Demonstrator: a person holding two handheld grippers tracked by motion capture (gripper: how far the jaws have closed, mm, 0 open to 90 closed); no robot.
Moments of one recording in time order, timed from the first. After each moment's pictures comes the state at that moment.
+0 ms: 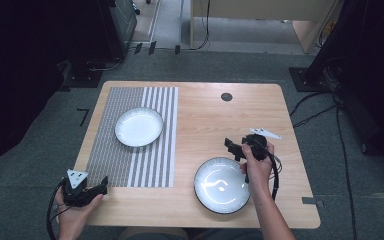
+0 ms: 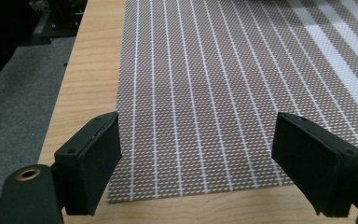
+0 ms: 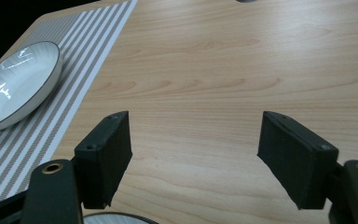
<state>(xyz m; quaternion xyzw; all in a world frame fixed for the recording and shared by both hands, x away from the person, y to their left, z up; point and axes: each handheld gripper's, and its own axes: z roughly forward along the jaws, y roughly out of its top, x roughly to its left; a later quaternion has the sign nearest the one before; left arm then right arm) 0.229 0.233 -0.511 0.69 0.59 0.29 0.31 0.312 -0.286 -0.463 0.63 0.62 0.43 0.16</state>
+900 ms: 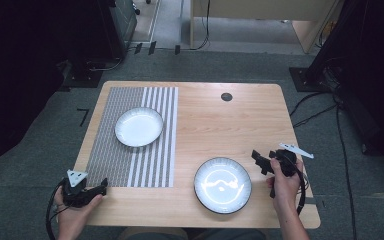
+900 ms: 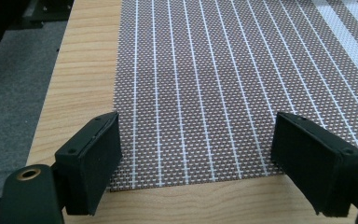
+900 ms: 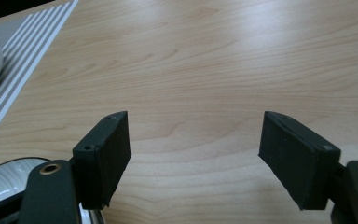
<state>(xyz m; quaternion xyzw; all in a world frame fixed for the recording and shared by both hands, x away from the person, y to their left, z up) 0.232 0.236 -0.516 0.69 0.60 0.27 0.30 0.268 -0.359 -0.481 0.67 0.59 0.41 0.18</state>
